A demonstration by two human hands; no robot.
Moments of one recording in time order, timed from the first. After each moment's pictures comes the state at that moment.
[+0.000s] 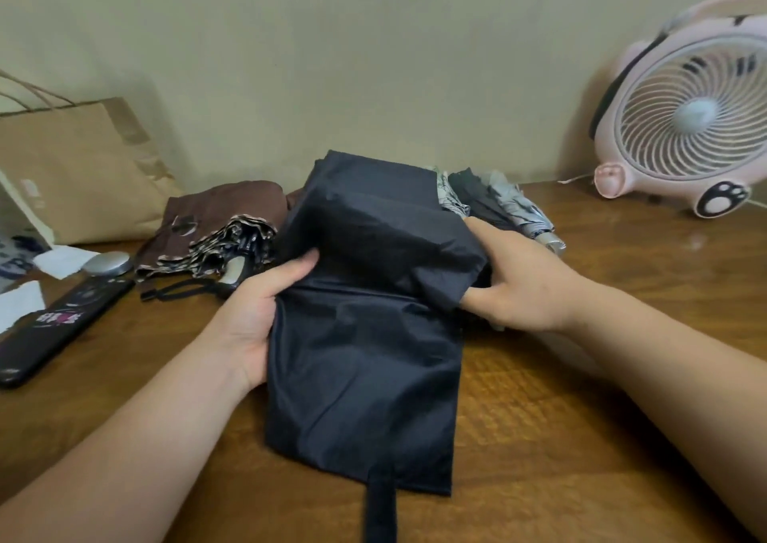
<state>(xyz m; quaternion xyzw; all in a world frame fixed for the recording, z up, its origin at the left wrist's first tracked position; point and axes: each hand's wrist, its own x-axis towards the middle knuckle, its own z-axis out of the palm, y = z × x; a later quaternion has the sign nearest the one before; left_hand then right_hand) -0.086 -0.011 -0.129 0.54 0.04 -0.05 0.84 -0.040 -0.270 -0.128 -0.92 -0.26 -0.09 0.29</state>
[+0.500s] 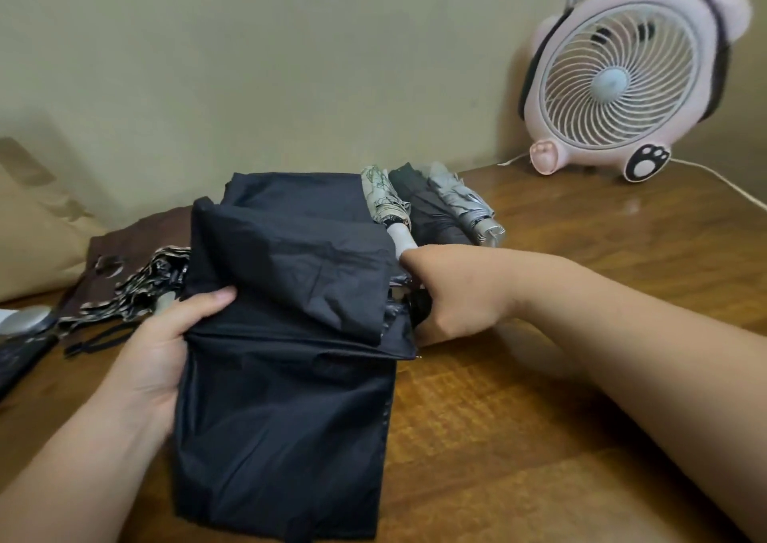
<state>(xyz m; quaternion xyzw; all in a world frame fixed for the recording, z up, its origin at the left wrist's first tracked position) -0.069 0.010 -0.145 0.57 0.09 -0.05 0.82 -0.041 -0.281 -0.123 -0.96 -0.26 0.03 0.13</state>
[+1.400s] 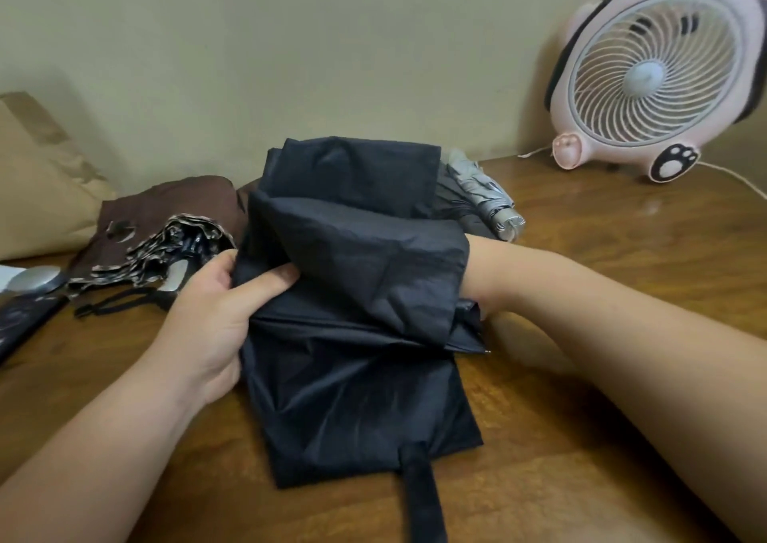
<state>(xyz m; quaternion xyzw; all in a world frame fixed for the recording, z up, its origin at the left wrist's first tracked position) -0.070 -0.017 -0.152 0.63 -0.01 0.05 0.77 -0.040 -0.262 -0.118 -0.94 -0.34 0.04 -0.02</state>
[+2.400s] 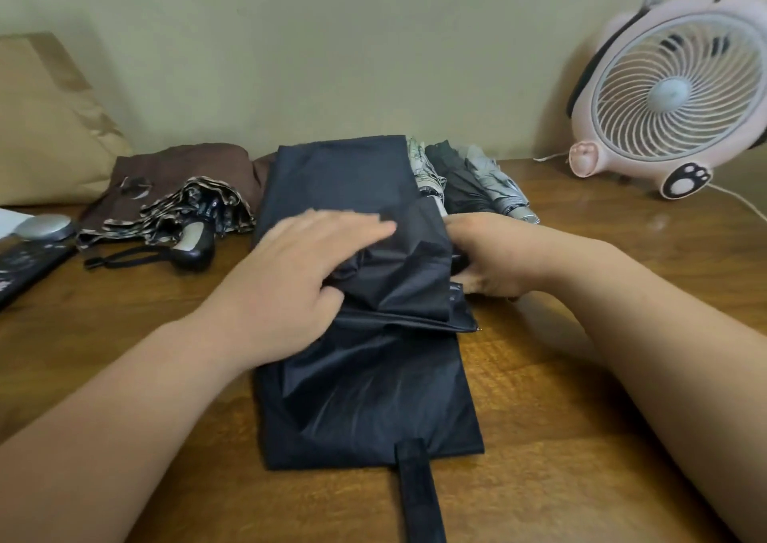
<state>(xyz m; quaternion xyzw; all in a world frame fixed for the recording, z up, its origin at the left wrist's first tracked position) -0.078 -0.018 -0.141 0.92 -0.33 0.16 0.15 -0.017 -0.283 -0.131 -0.95 -0.29 0.04 0.11</state>
